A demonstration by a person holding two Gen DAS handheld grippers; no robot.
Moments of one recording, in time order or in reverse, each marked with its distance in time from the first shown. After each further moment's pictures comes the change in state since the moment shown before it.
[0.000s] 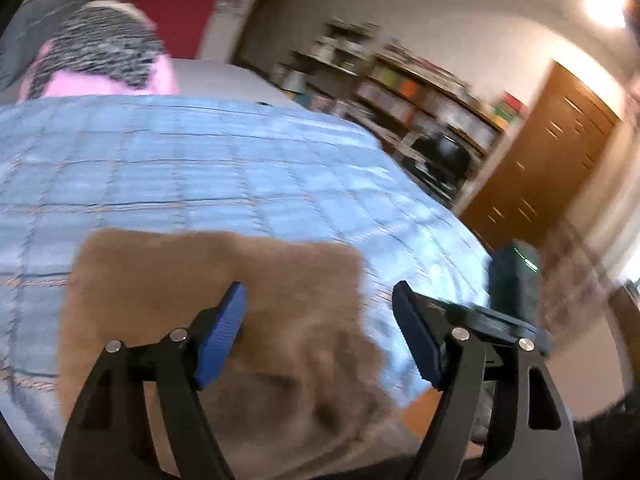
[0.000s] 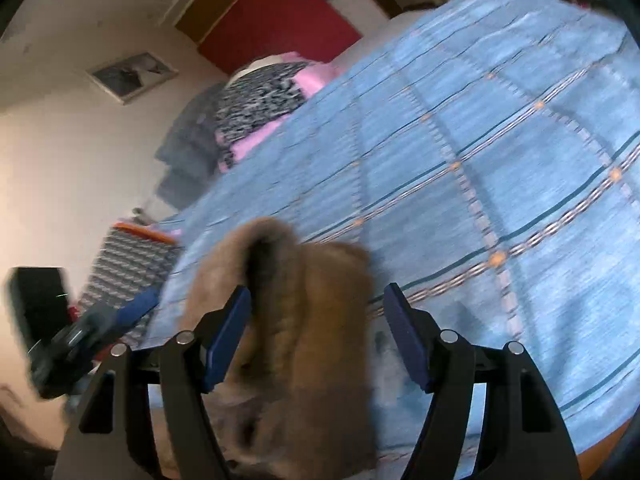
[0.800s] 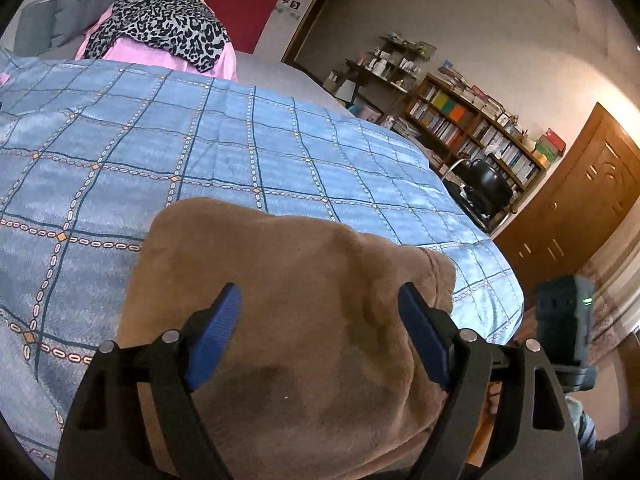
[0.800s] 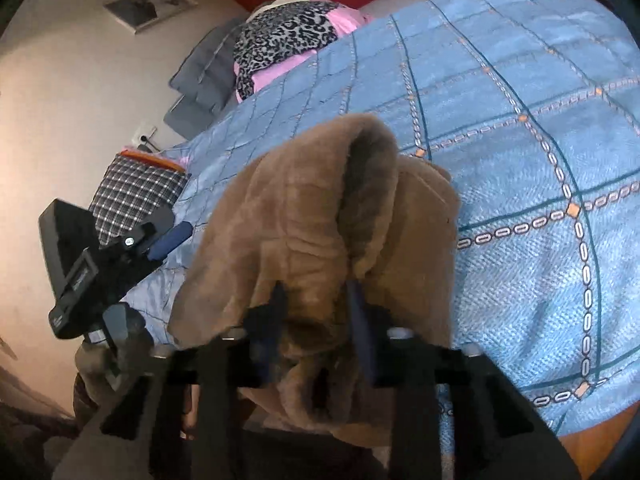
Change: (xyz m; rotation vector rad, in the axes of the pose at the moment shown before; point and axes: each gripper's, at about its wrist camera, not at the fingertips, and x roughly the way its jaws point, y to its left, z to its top) left arm -0.015 0.068 -0.014 -0.138 -0.026 0.083; right arm 0.033 0.063 -0.033 -0.141 0.208 -0.043
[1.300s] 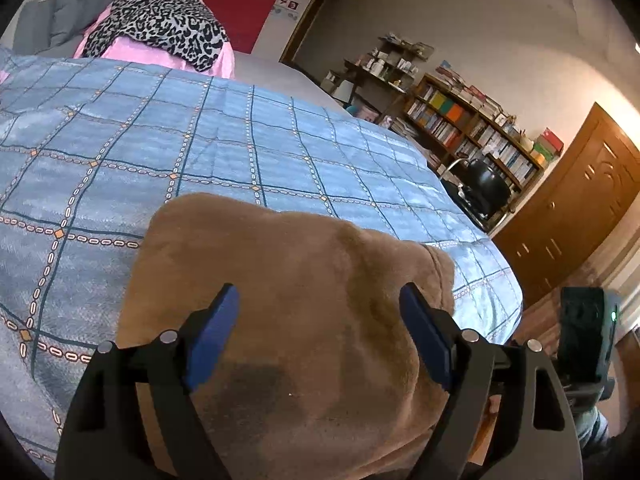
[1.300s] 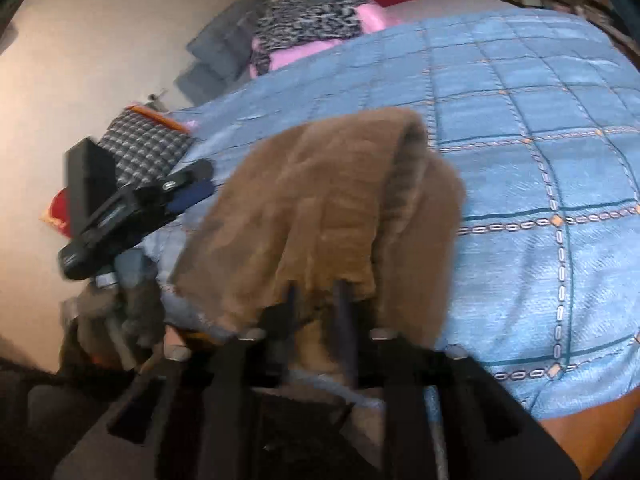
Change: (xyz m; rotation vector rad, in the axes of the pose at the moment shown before) left arm 0.003 -0.002 -0.004 0.012 0.001 -0.011; right arm -0.023 0.024 -0.017 -0.134 0.049 -0.071
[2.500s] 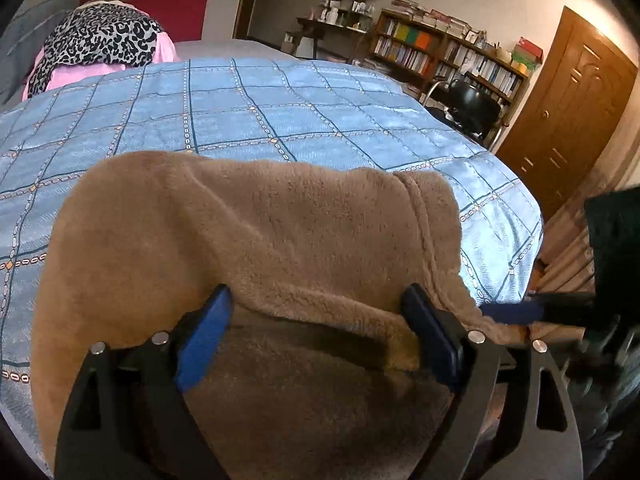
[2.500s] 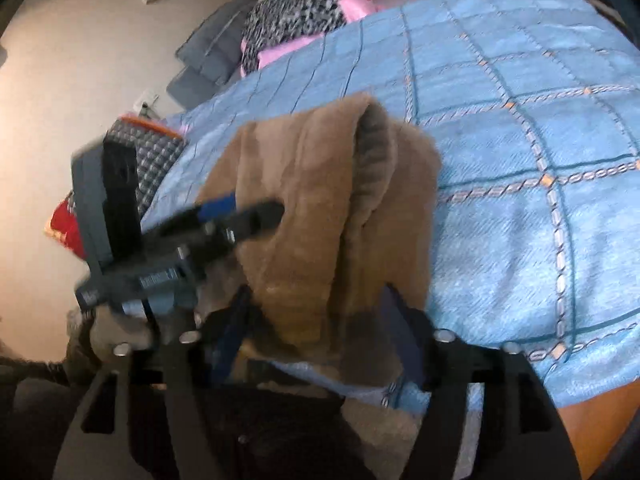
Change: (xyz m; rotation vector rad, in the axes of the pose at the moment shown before) left arm 0.073 -0.057 -0.037 0.251 0.150 0.019; right arm 0.000 -0.031 -0.018 0.071 -0.017 0.033
